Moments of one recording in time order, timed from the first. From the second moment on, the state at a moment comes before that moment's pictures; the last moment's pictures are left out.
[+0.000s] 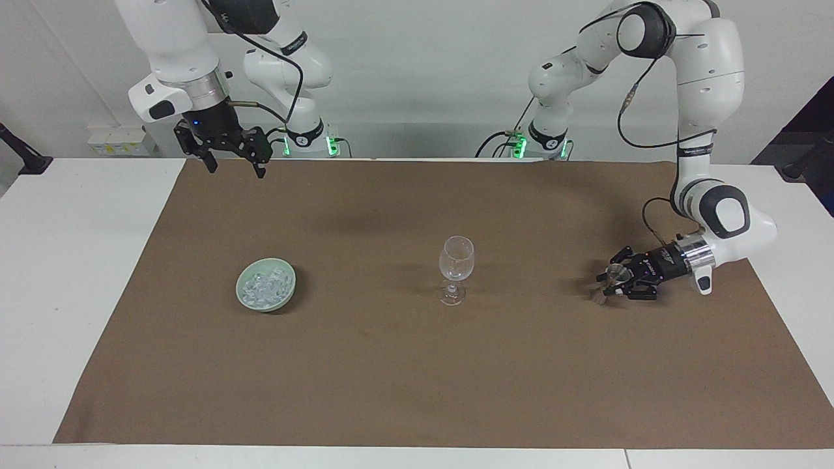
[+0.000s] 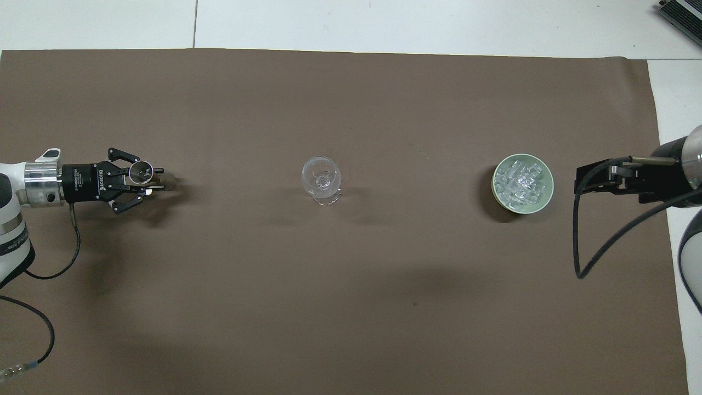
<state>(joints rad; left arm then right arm) 0.44 0.49 -0.17 -1.88 -1.05 1.84 -0.74 -0.06 -0.06 0.11 -1.64 -0.01 1.59 0.21</state>
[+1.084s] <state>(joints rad) 0.43 0.44 -0.17 -1.85 -1.05 1.80 -0.82 -0.06 -0.06 0.11 -1.64 -0.01 1.59 0.21</state>
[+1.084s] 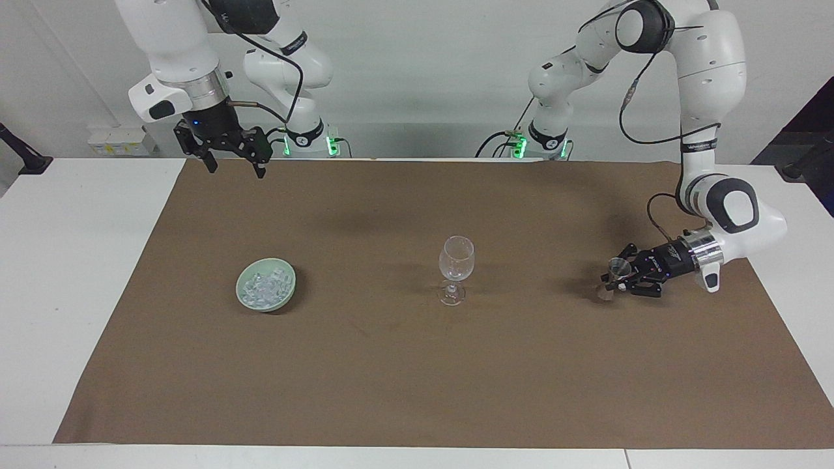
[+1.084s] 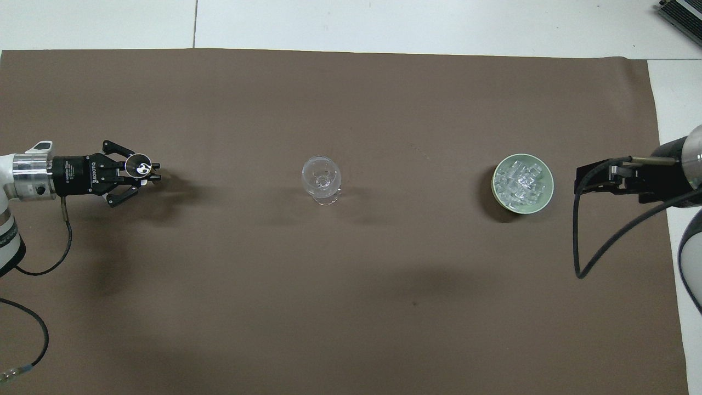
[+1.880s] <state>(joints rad) 0.17 0.32 -0.18 -1.75 -1.05 1.88 -1.20 -0.06 -0.06 0.11 -1.64 -0.01 1.59 0.21</state>
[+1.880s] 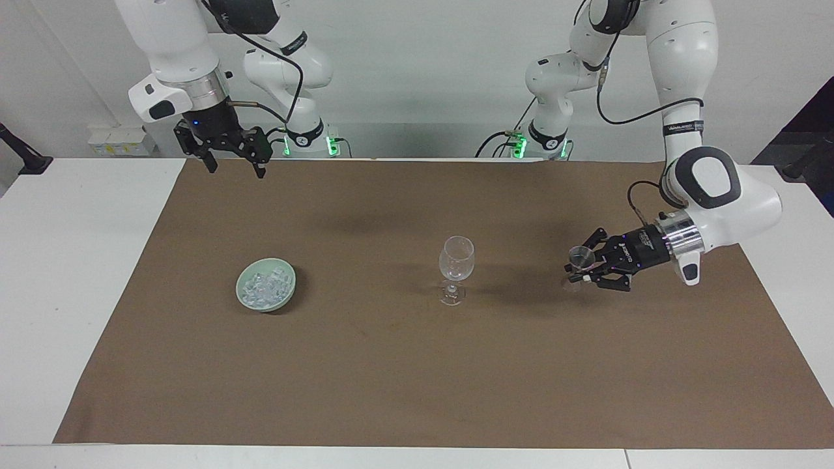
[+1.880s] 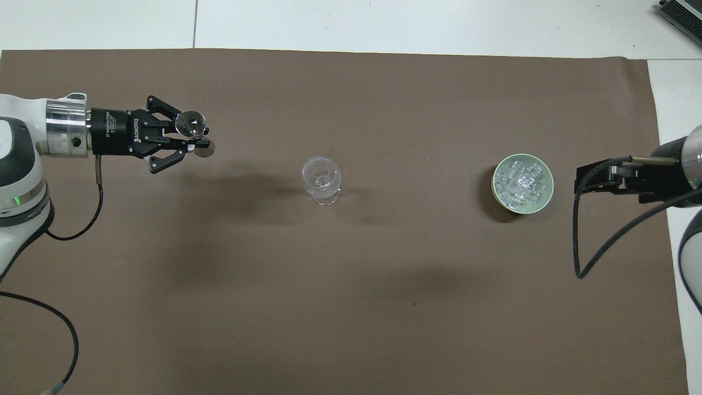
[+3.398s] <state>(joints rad) -0.12 0.26 -0.18 -1.75 -0.83 2.03 -1.38 -0.06 -0.06 0.11 -1.64 -0.01 1.59 0.21</state>
